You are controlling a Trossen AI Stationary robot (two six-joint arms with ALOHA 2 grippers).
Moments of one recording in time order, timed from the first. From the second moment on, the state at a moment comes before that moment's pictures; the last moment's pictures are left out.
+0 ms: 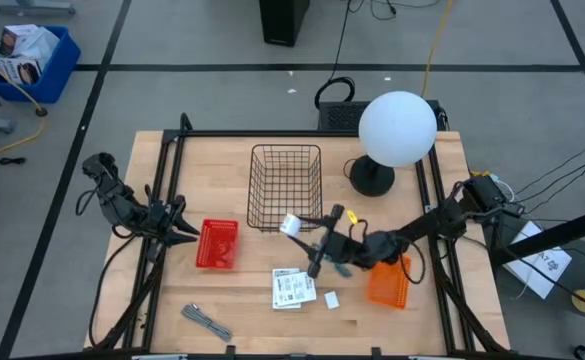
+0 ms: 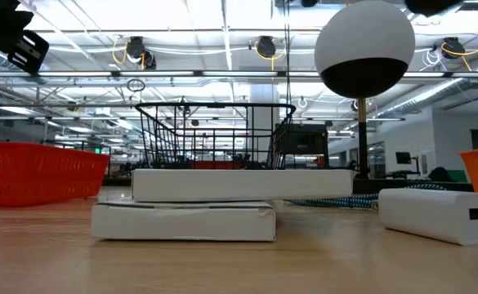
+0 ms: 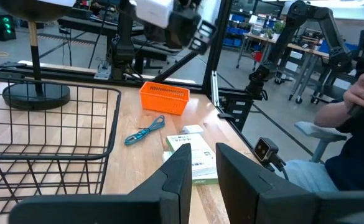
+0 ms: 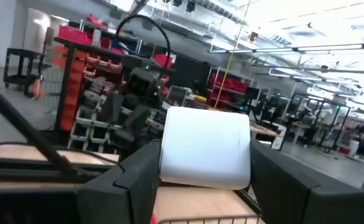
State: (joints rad) left arm -0.81 0.01 0.27 -0.36 -0.52 -0.27; right arm 0.39 1.71 0.88 1.10 0.73 -0.43
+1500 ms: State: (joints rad) left arm -0.81 0.01 0.27 -0.36 -0.52 -0.27; right arm -0.14 2.09 1.76 -0.67 0.26 0.24
